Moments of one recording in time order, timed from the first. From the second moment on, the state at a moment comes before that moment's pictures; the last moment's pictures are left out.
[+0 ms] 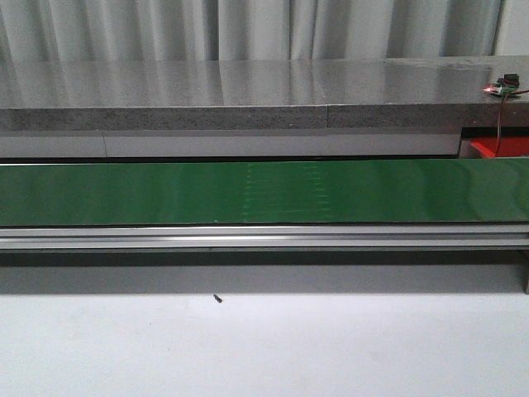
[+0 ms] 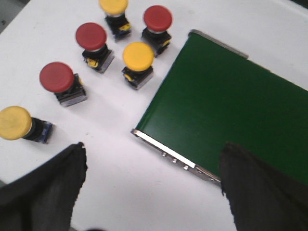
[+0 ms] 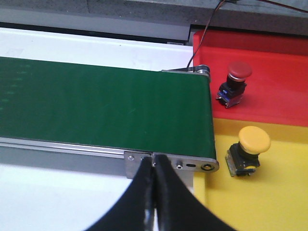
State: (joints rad) left arm 0.30 1.22 -1.04 0.06 0.85 -0.27; right arm -0.07 0.47 -0.40 0.22 0.43 -0.25
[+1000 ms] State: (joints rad) left arm 0.75 1.66 -1.14 -0.06 0.84 -0.14; right arm -0.07 0.47 -0.40 0.22 0.43 -0.25
